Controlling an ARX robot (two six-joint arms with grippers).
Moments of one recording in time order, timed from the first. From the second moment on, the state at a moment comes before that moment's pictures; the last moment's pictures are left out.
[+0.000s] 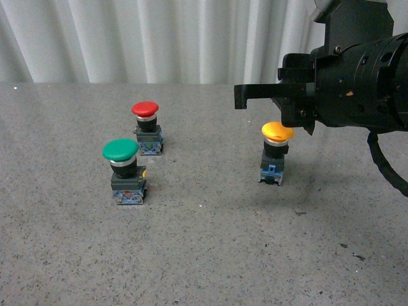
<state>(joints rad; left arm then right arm) 0.00 0.01 0.01 0.00 0.00 0.00 0.44 1.67 0.86 0.46 0.04 0.14</state>
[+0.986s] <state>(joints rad) 0.00 0.01 0.01 0.00 0.00 0.00 0.42 1.75 0.86 0.41 0.03 0.14</state>
